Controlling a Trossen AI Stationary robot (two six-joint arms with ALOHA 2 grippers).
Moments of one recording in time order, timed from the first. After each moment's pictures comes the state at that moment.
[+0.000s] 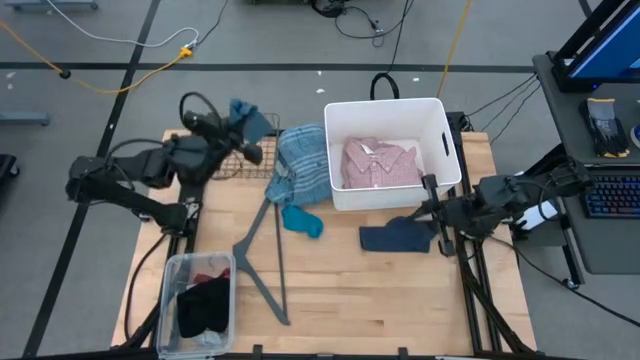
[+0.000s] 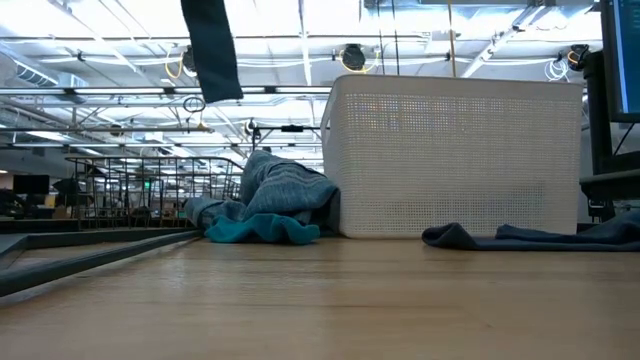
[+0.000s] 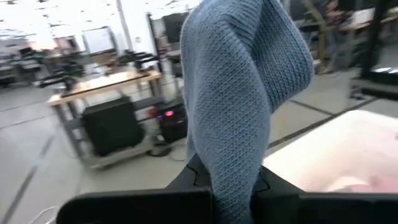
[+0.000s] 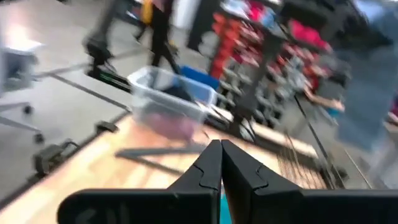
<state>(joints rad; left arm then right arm) -0.05 1.10 1.31 -0.36 -1.17 -0.03 0.33 0.70 0.82 -0.22 0.11 -0.27</state>
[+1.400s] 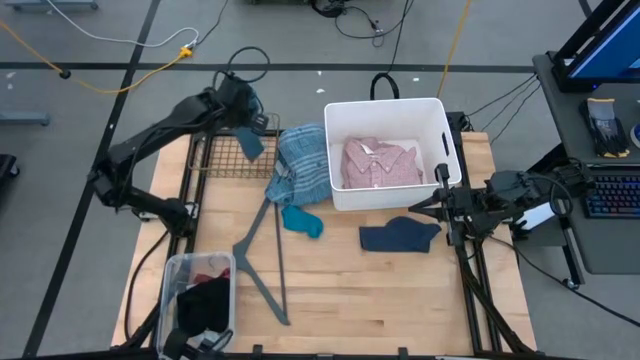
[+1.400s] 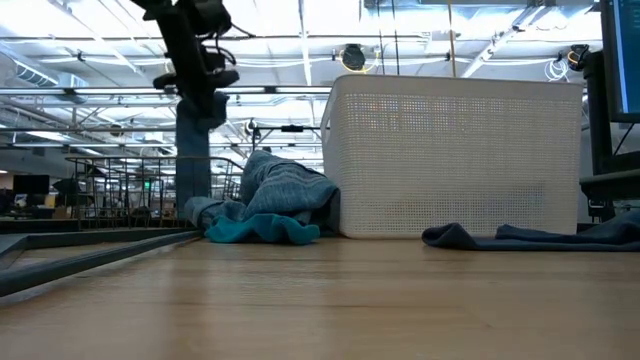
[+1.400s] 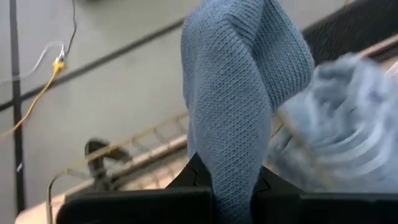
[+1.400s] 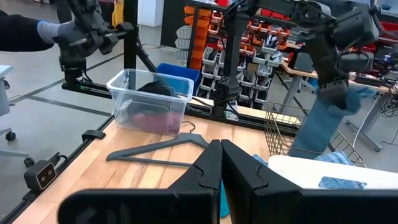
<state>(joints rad) 0.77 1.38 1.31 -0.81 -0.34 -0.20 0.31 0.59 0.82 -0.33 0.21 -0.12</state>
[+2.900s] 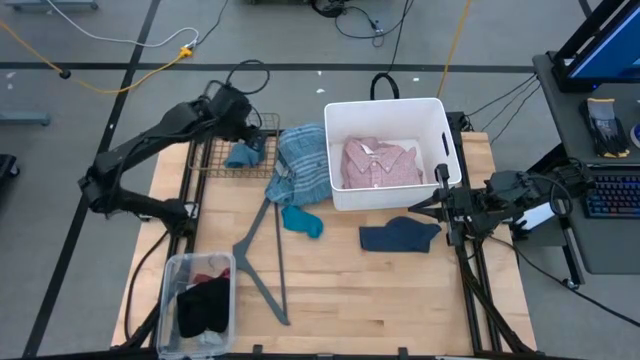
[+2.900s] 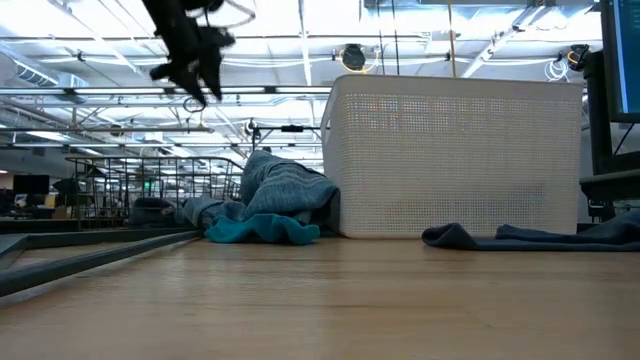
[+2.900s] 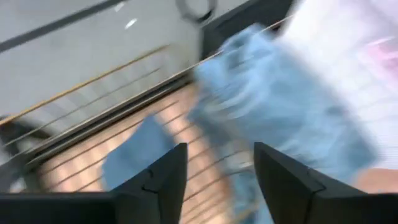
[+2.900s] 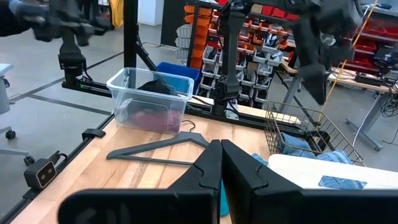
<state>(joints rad) 0.66 1.28 1.31 -0.93 -0.13 -0.32 0.31 0.59 0.82 -0.34 0.21 -0.12</state>
